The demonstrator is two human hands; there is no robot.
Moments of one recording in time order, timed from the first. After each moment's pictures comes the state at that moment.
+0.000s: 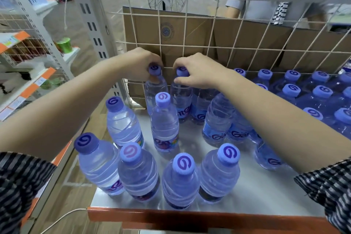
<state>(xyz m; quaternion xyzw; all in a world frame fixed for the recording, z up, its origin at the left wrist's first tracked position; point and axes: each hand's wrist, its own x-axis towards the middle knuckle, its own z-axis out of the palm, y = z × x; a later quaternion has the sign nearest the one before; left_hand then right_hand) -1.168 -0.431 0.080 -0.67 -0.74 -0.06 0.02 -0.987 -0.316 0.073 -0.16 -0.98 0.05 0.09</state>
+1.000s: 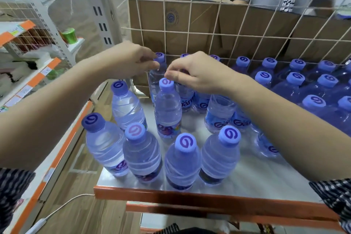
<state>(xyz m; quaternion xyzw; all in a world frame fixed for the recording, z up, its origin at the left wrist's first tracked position) -1.144 -0.492 0.089 -0.65 -0.75 -0.09 0.00 -0.954 -0.373 0.078 -0.06 -0.98 0.12 0.14</state>
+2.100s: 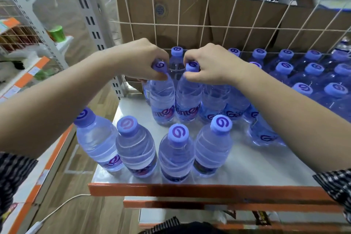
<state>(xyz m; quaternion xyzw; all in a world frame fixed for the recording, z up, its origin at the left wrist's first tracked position) -1.116 -0.462 0.081 -0.73 -0.68 -0.02 0.07 -0.927 -0.340 0.070 -0.14 -0.98 0.01 0.12</state>
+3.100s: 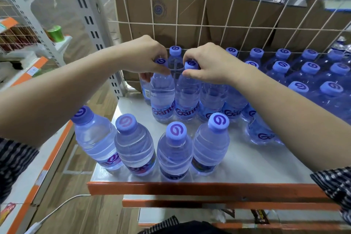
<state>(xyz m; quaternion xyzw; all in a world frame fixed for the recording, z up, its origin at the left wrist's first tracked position) -1.106 -0.456 0.089 -0.67 -0.73 -0.08 -0.10 -0.926 -0.339 0.068 -0.14 -0.98 0.03 0.13</state>
